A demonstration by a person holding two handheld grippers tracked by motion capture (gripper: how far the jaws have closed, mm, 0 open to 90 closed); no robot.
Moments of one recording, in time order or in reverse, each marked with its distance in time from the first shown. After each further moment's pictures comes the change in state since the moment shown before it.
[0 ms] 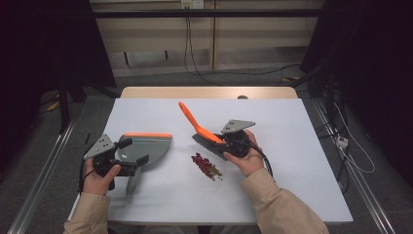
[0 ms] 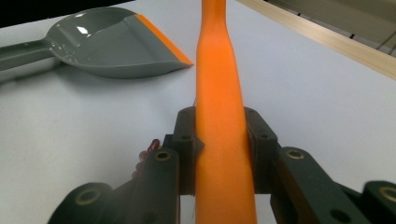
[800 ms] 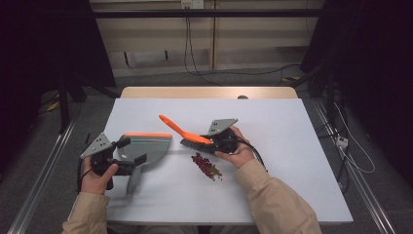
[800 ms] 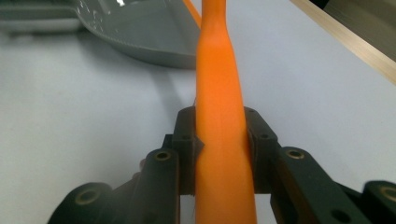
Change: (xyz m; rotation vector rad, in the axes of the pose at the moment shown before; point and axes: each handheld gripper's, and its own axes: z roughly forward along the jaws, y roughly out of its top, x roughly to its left) left arm 0.005 0.000 -0.004 -0.005 -0.005 -0.015; right arm -0.003 0.007 0.041 0.035 0.158 -0.231
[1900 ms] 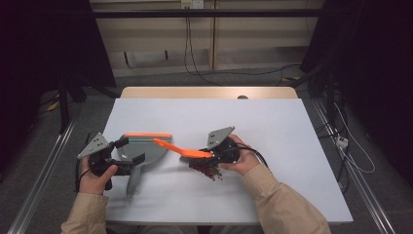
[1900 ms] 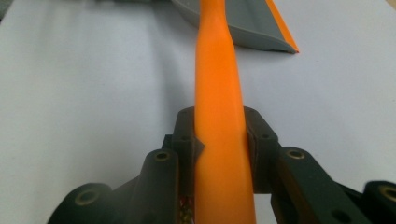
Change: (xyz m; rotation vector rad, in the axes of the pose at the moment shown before) left arm 0.000 0.001 -0.005 -0.017 0.003 -0.014; right arm 0.027 0.000 -0.014 0.090 0.164 -0.102
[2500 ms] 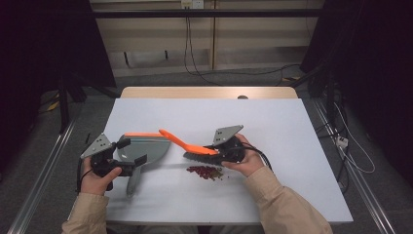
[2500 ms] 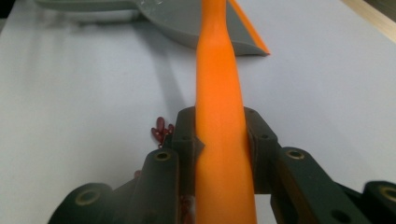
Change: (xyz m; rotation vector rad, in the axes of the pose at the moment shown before) left arm -0.004 0.000 0.004 0.029 -0.006 0.015; right arm 0.000 -0.004 -0.015 -0.056 -0.067 0.094
